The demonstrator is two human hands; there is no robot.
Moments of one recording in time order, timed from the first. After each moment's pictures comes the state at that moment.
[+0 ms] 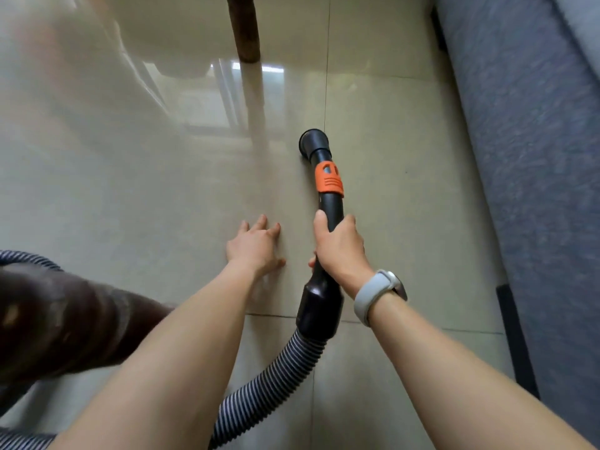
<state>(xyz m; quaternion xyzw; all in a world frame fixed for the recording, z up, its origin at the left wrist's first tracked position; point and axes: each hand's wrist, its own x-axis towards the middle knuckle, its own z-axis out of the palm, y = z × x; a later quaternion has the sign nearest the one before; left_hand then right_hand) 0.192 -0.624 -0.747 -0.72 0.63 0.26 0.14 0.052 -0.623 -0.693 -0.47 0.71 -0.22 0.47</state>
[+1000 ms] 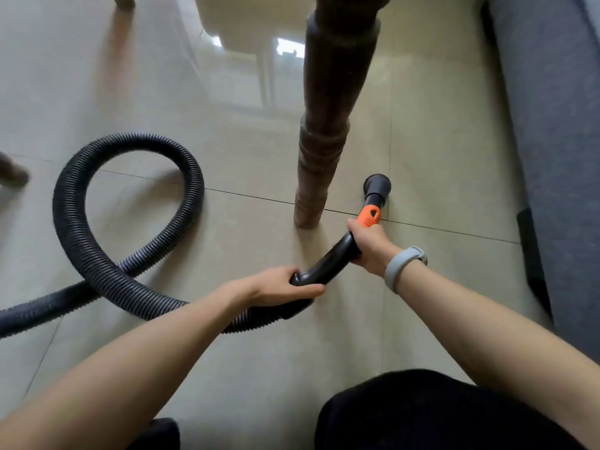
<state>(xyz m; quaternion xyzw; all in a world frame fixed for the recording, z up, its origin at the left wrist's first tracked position) 0.298 -0.332 -0.669 -0.61 0.55 0.57 0.01 0.131 -0.435 -0.681 -0.26 0.73 -0.20 0.60</state>
